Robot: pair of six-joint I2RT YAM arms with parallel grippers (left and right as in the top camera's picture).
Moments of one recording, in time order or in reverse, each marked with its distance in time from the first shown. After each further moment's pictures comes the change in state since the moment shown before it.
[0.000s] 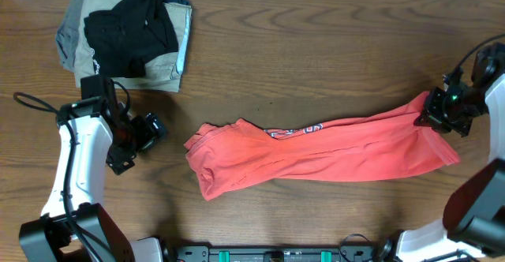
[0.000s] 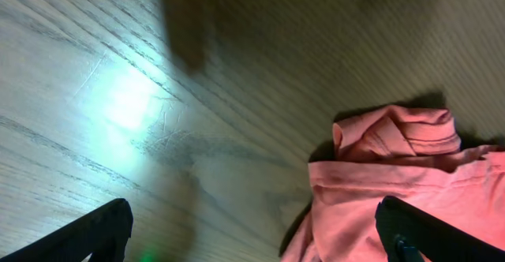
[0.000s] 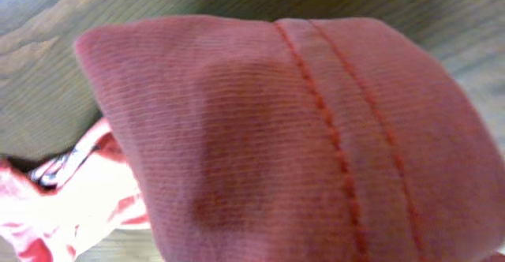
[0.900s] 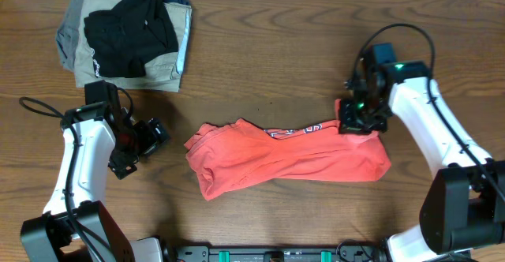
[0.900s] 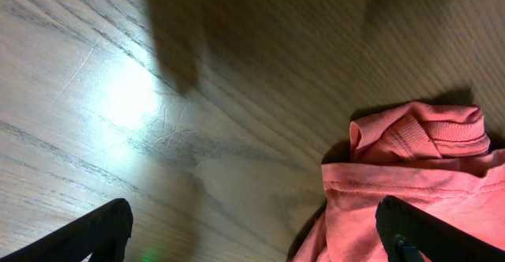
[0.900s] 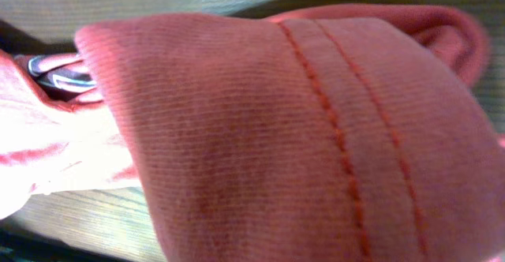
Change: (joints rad) left arm 0.000 0.000 -0.052 0.036 0.000 0.000; right arm 0.561 -0.020 -0.173 0.181 0.003 0.127
